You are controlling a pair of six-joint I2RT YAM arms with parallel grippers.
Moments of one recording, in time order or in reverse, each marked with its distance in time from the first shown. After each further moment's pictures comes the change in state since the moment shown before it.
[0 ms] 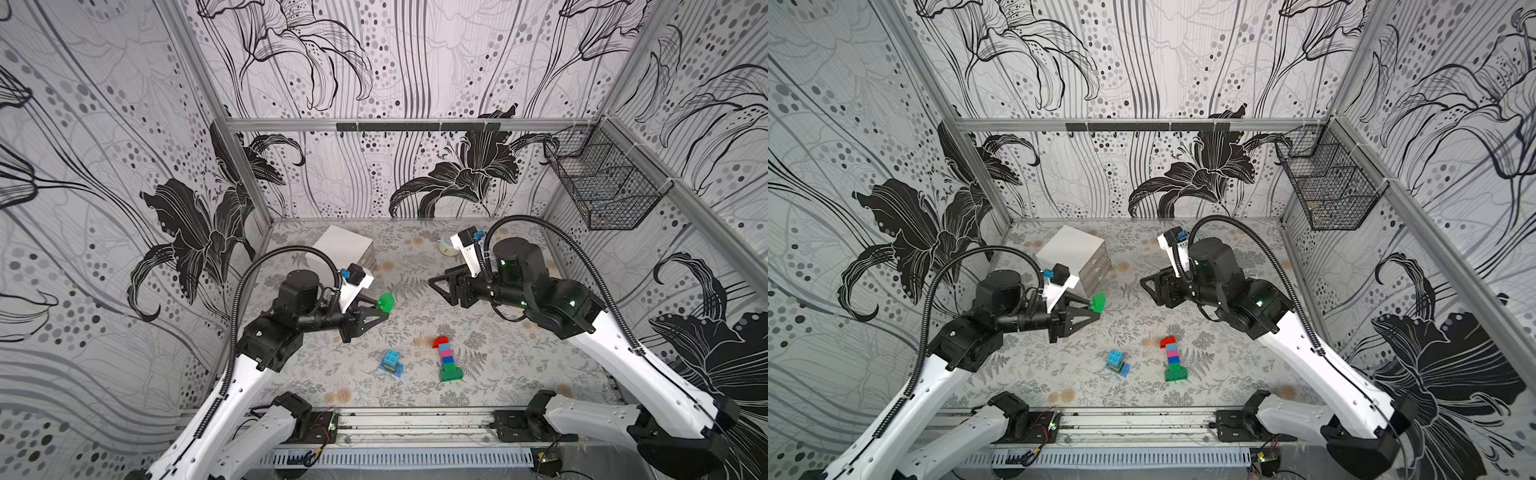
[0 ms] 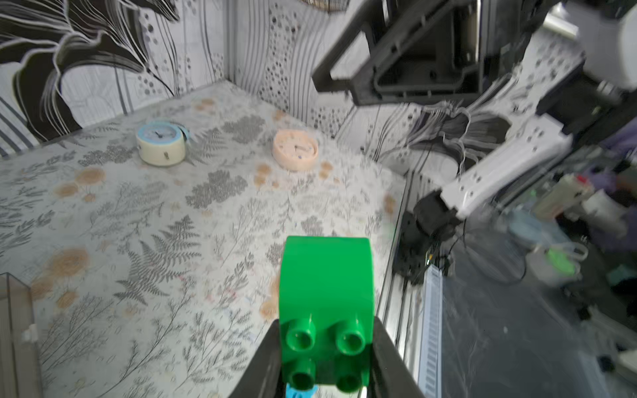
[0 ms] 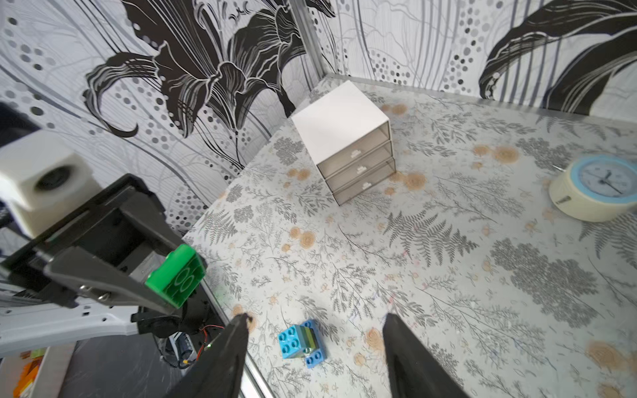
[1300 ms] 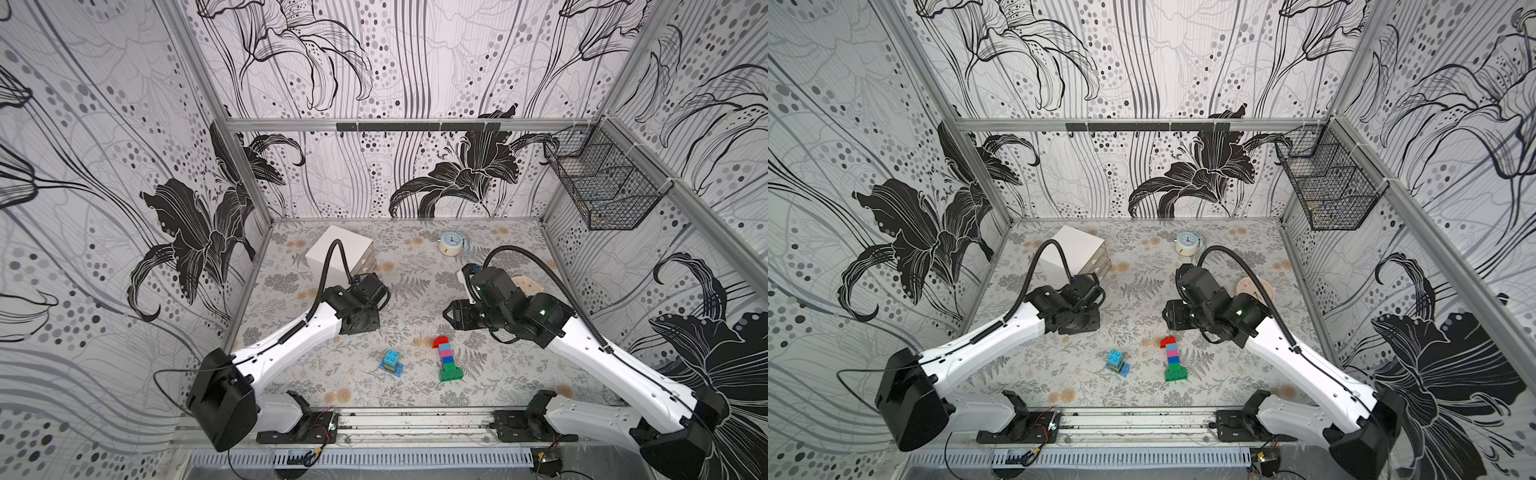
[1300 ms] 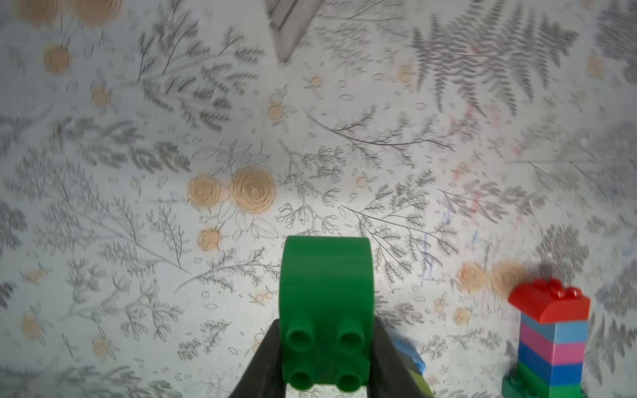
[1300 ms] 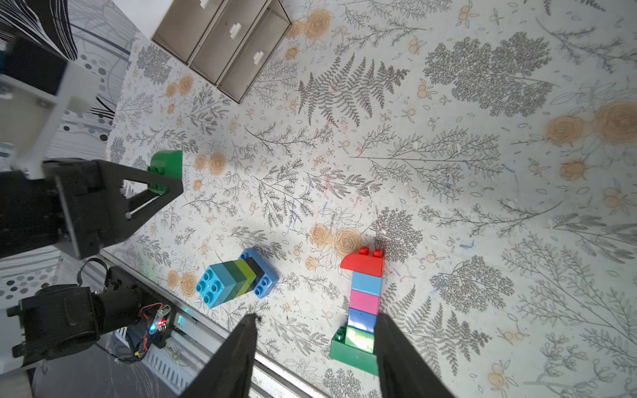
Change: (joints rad) left arm -0.197 0.534 0.065 -0.268 -0.916 -1.104; right arm 0.000 -0.008 -0.239 -0.121 0.122 0.246
